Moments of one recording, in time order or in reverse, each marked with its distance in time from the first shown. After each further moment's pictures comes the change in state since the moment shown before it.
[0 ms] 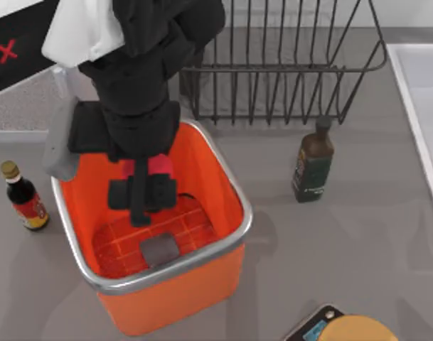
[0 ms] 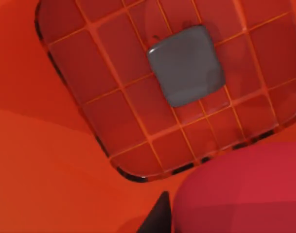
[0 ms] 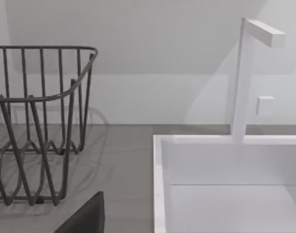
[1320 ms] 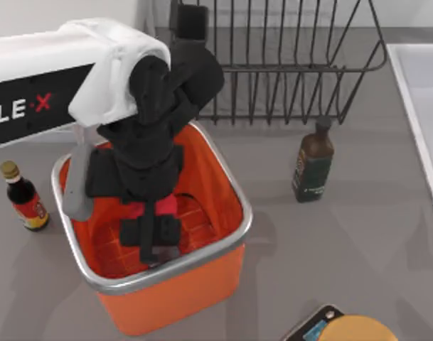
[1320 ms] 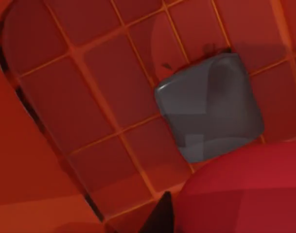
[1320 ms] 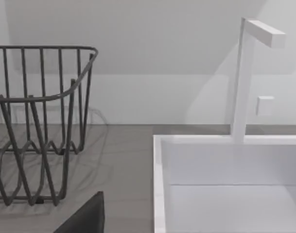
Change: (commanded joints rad) left arm 0.007 0.027 -0.247 0.269 0.001 0.008; right arm 0.000 0.000 0.000 0.000 0.000 0.000
